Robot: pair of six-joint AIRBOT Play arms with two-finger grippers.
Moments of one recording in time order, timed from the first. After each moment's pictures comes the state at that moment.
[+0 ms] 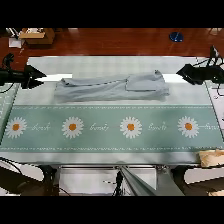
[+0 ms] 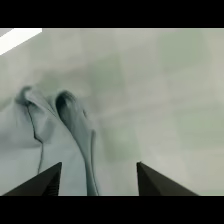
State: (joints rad) left arm 0.49 -1.82 1.56 0.70 -1.34 -1.25; right arm -0.36 -1.67 1.36 -0.91 0.94 1.32
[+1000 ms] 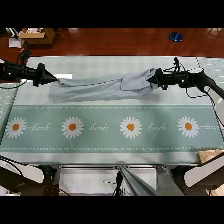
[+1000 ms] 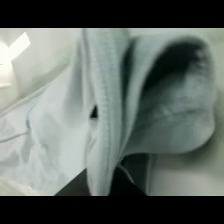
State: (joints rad) left arm 0.34 -1.81 1.56 0.67 -1.41 -1.24; right arm -0.13 -1.83 1.36 -0.48 1.00 1.20
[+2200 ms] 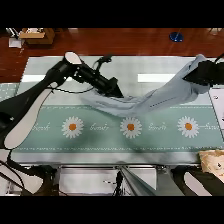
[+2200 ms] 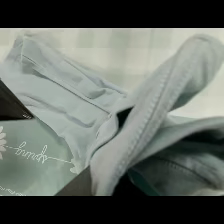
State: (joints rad) left arm -0.44 -1.78 1.56 0.52 -1.35 -1.27; right arm -0.12 -0.98 1.36 -1.07 1.47 1.52
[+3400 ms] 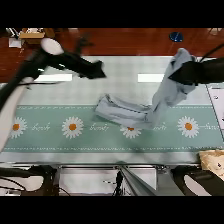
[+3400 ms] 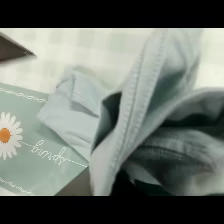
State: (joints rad) left arm -0.21 -1.57 1.56 0.81 -1.18 -1.42; right arm 0.11 -1.00 1.36 -1.11 1.36 1.57
